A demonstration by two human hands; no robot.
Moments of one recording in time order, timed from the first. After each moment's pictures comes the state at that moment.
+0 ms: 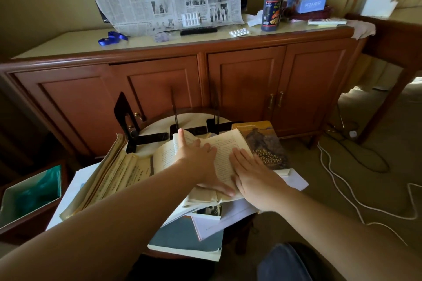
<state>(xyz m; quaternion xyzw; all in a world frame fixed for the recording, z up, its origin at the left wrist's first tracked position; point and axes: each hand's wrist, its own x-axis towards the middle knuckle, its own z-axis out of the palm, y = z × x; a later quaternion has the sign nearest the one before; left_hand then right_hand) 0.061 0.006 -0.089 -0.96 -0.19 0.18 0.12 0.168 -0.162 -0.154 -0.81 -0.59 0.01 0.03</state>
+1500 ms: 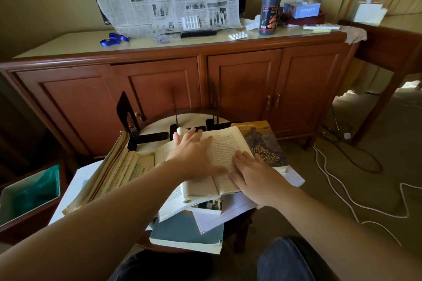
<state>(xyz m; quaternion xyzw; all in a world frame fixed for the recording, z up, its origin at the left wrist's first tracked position) 0.032 0.011 -0.071 -0.97 -0.23 0.04 -0.05 0.146 -0.168 -0.123 -0.83 -0.54 0.06 0.08</state>
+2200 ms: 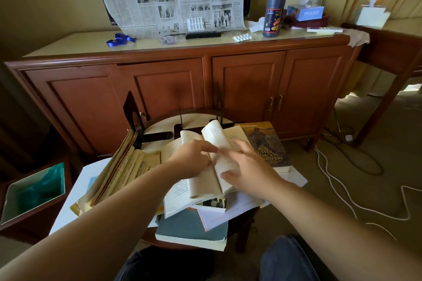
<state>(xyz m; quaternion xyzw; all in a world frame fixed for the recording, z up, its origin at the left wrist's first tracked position) 0.010 0.013 -0.063 -0.88 -0.30 -0.01 -0.36 0.116 -0.153 -0.085 -0.83 -0.49 0.13 0.25</state>
